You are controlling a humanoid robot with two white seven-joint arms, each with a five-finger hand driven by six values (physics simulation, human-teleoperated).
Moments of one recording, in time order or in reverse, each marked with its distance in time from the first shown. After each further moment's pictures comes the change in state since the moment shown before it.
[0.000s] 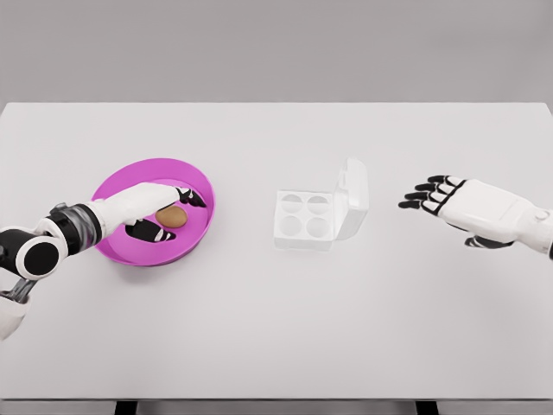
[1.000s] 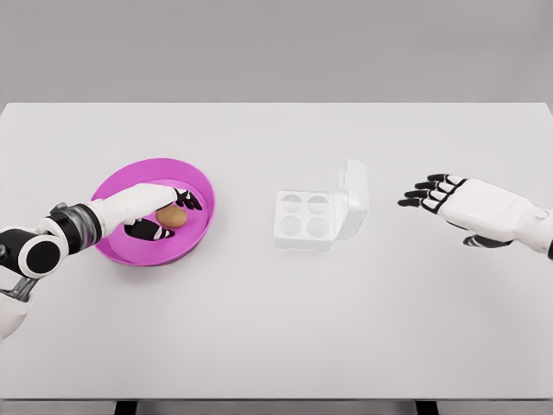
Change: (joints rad) left arm -0.005 -0.009 0.000 0.031 -0.011 -0.001 0.000; right arm 0.003 0.021 -0.014 0.008 0.003 0.000 0.000
